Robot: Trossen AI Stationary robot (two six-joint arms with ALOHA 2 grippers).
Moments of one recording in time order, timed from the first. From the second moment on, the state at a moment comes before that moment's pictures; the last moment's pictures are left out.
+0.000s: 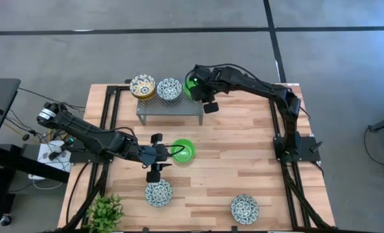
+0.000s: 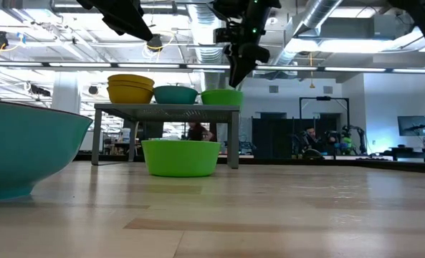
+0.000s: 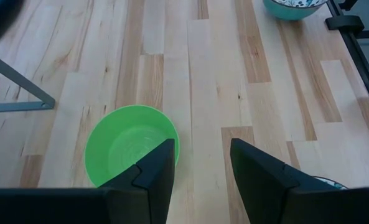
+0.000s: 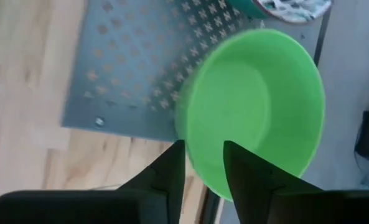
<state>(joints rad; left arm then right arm) -0.41 1.30 0.99 -0.46 -0.31 -0.16 -0.36 1.95 1.97 -1.12 0.21 -0.71</state>
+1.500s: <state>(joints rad) -0.48 1.30 0.99 -0.48 -0.31 -0.25 0.03 1.90 1.94 -1.44 0.02 -0.18</state>
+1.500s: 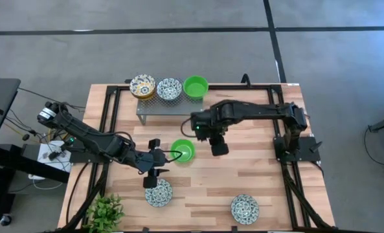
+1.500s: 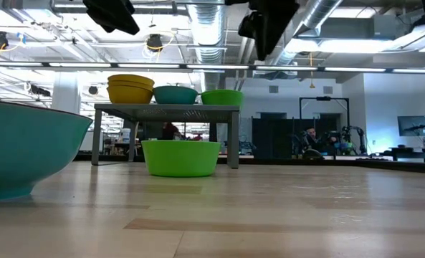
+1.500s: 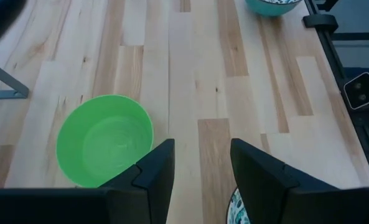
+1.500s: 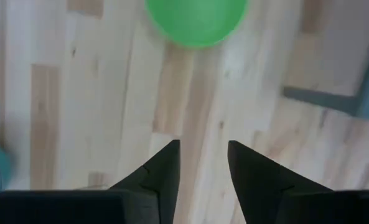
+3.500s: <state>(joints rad) -0.63 1.30 0.50 -0.14 -0.18 -0.77 0.11 1.65 1.19 -0.43 -0.11 -0.11</state>
